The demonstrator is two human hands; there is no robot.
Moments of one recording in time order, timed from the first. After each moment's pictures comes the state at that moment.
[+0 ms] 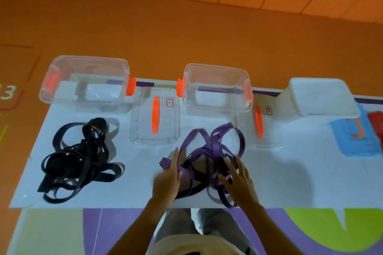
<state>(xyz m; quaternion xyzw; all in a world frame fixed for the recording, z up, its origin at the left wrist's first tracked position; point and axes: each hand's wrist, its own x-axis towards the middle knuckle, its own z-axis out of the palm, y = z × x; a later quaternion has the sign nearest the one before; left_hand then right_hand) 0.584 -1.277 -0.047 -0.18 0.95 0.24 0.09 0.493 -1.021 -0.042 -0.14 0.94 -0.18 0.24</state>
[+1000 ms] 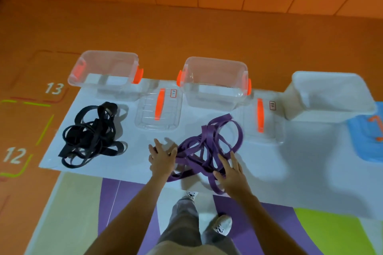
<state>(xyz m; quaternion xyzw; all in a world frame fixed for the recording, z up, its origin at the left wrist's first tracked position) 0.581 -1.224 -0.026 -0.50 0.78 0.35 0.09 0.502 -0.979 -0.047 -0.20 0.90 -0.22 0.32</state>
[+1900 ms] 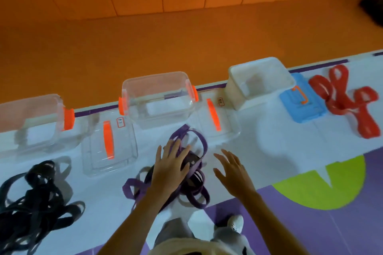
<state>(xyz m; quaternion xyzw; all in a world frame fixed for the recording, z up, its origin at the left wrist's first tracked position) 0.479 -1.191 0.003 0.06 0.99 0.12 0.10 0.464 -0.936 -0.003 -0.10 0.96 -0.16 0.22</state>
